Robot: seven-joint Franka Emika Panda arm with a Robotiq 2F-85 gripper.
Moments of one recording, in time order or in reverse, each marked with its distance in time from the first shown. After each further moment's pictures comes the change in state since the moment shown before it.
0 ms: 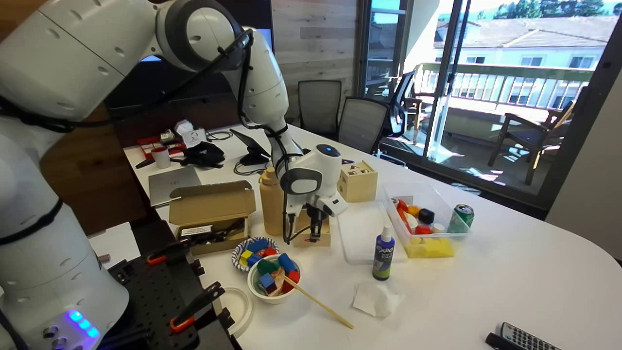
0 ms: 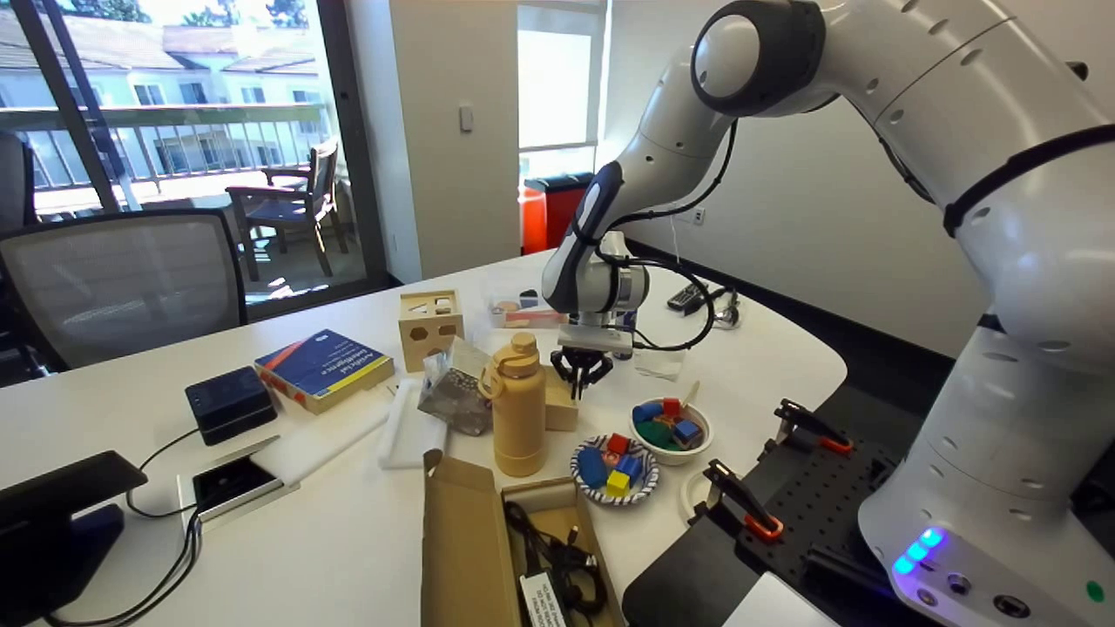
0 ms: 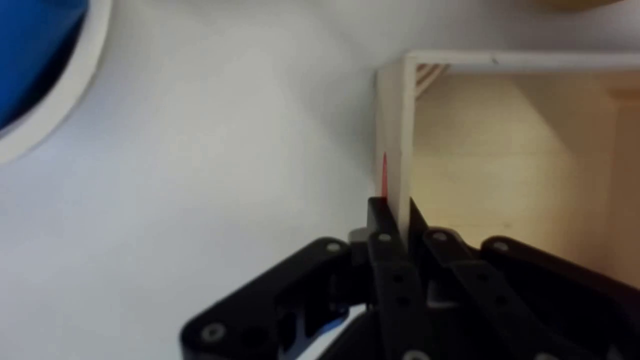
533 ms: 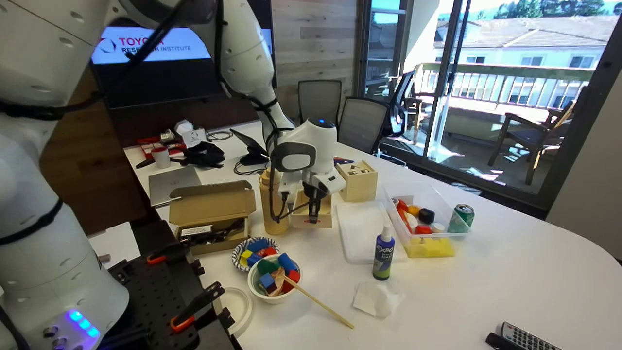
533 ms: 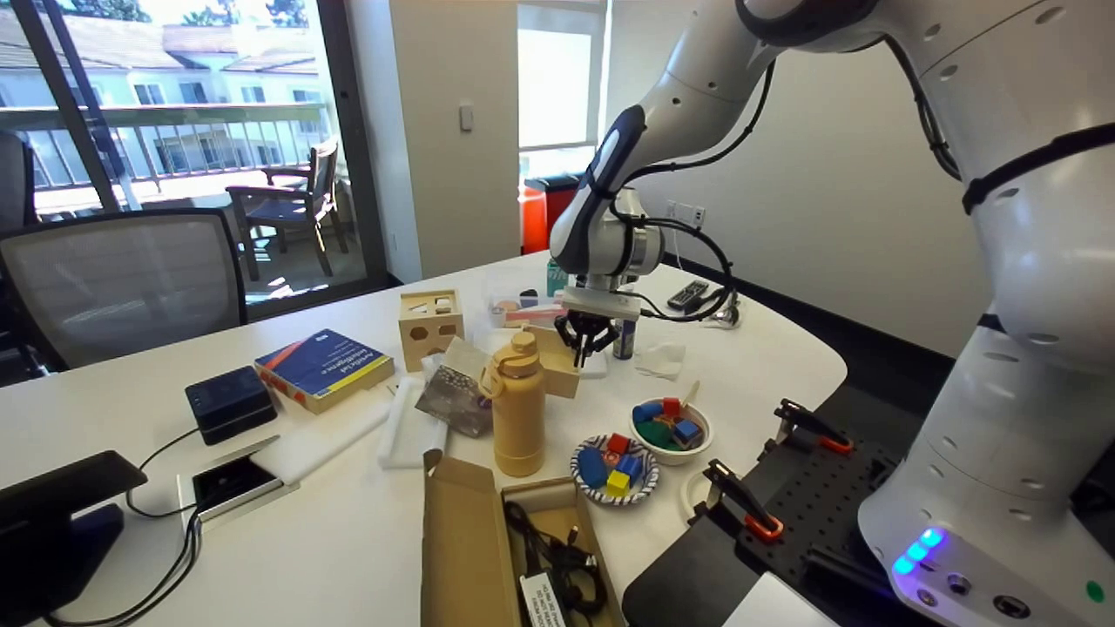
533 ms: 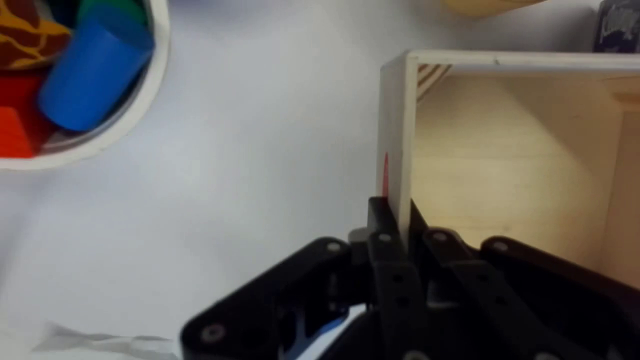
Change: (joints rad) arm 0.001 -0.238 -0.004 -0.184 0.015 0.020 0.044
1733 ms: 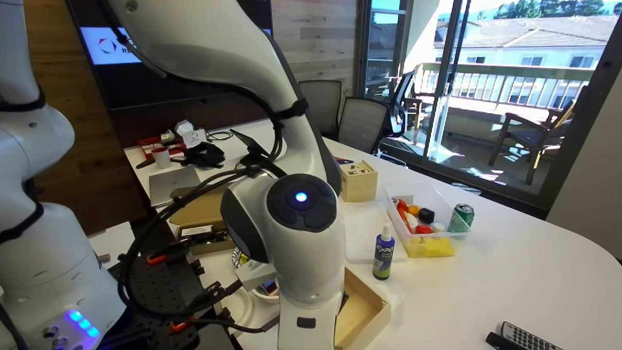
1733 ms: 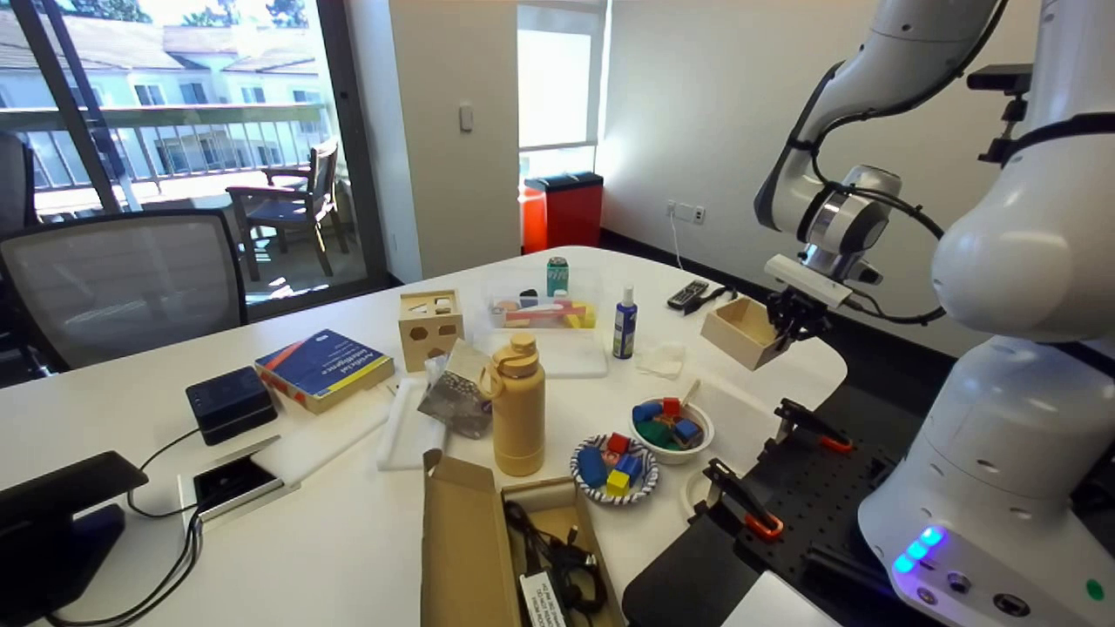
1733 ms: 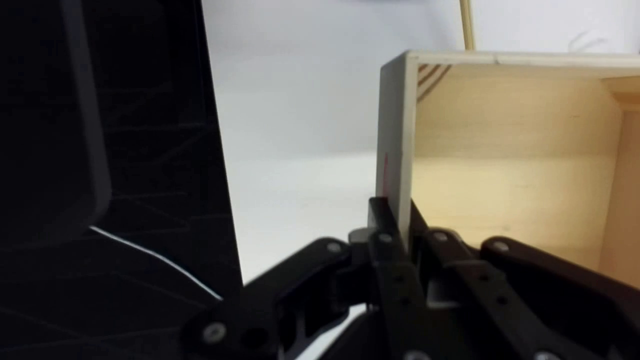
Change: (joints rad) arm -0.540 -0.302 -0.185 -0.409 0.413 0.023 -0.306
